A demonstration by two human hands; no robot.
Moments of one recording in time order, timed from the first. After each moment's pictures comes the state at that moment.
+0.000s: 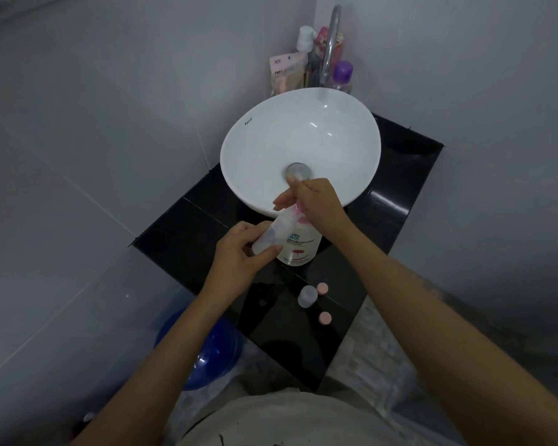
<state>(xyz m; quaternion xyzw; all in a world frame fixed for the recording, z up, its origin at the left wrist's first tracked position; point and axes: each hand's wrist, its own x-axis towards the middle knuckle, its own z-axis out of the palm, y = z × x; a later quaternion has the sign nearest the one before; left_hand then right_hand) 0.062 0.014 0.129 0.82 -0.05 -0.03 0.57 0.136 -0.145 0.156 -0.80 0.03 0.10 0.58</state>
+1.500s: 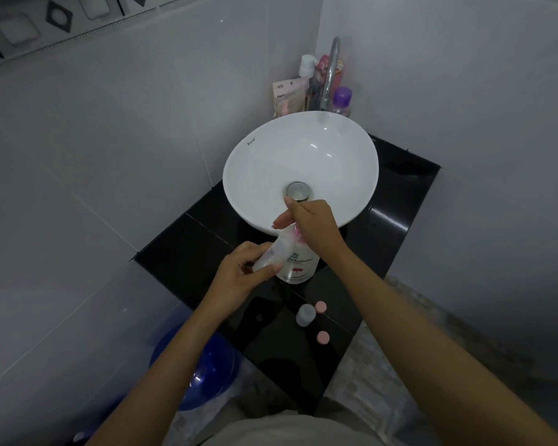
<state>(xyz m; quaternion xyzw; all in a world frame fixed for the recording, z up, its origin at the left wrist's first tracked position) 0.064 0.017 0.131 0.77 -0.07 -0.11 0.63 0.135 -0.144 0.151 -0.80 0.03 0.07 0.59</state>
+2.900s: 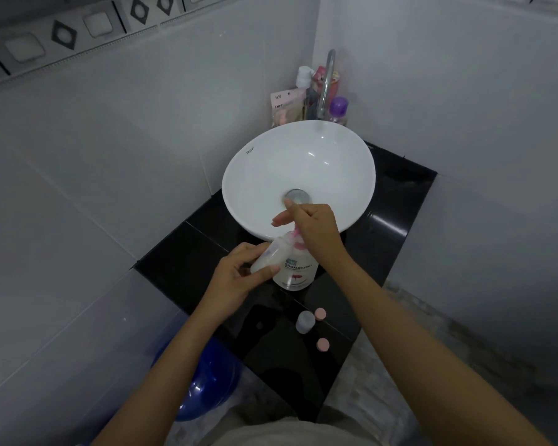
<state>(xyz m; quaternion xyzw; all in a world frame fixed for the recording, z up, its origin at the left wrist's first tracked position) 0.067 0.017 0.140 0.75 -0.06 -0.11 0.64 0.132 -0.144 0.159 -0.78 0.02 0.02 0.63</state>
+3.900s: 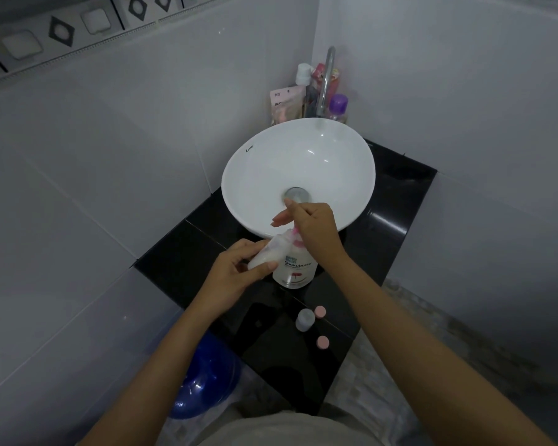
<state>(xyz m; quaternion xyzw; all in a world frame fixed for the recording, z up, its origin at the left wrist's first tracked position) 0.072 0.023 0.141 0.77 -0.08 -0.12 0.62 0.132 -0.144 0.152 -0.78 0.03 0.01 0.63</state>
